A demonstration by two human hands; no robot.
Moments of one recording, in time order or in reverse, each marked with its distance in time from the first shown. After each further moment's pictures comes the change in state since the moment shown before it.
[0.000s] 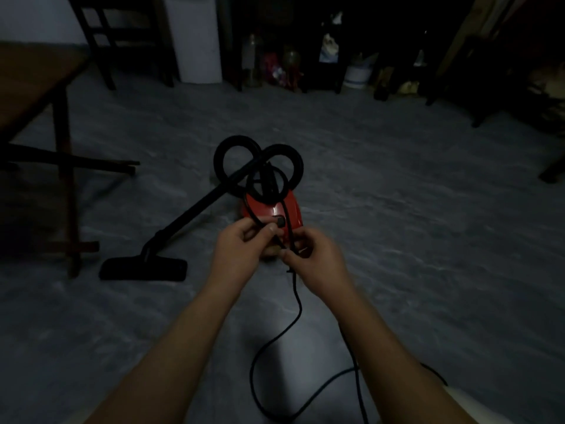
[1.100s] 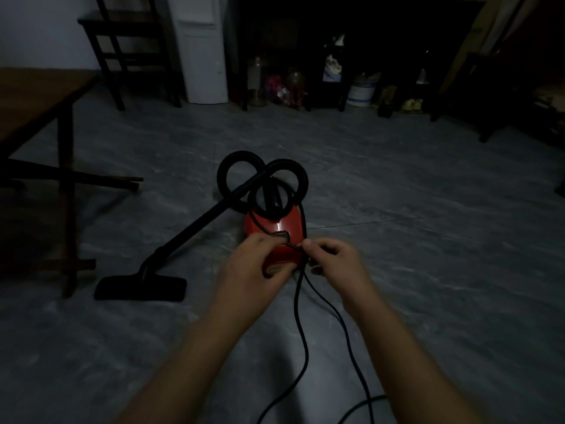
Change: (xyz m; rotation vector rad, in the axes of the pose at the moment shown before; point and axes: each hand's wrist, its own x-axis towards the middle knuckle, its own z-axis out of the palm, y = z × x) left_hand 0.015 -0.037 -0.006 0.818 -0.046 0.584; right_hand 0.024 0.009 -0.020 0.442 0.013 0.174
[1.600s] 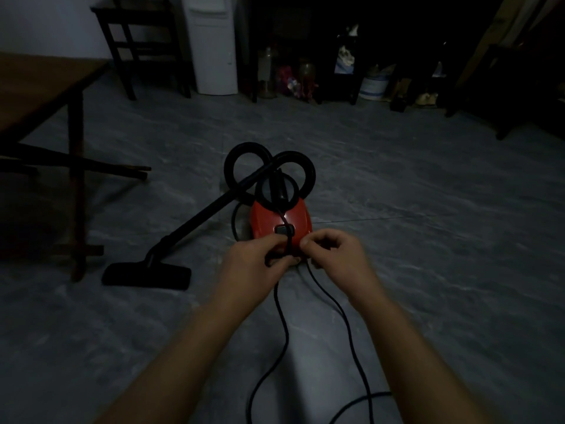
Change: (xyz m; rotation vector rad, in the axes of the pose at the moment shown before) left_hand 0.001 -0.008 0.007 -0.026 -0.032 -0.005; right_hand -0.001 -0.002 -0.002 -0.103 -0.064 -0.077
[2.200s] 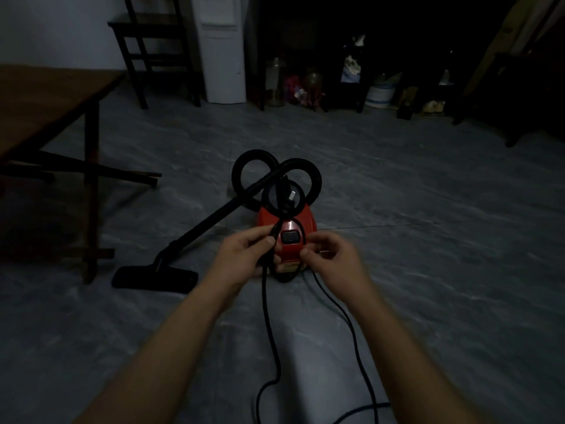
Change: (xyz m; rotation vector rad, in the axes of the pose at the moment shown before) left_hand 0.014 0.002 -0.023 -0.832 -0.048 -0.637; right_hand 0.007 0.012 0.011 -0.002 0.000 -0.022
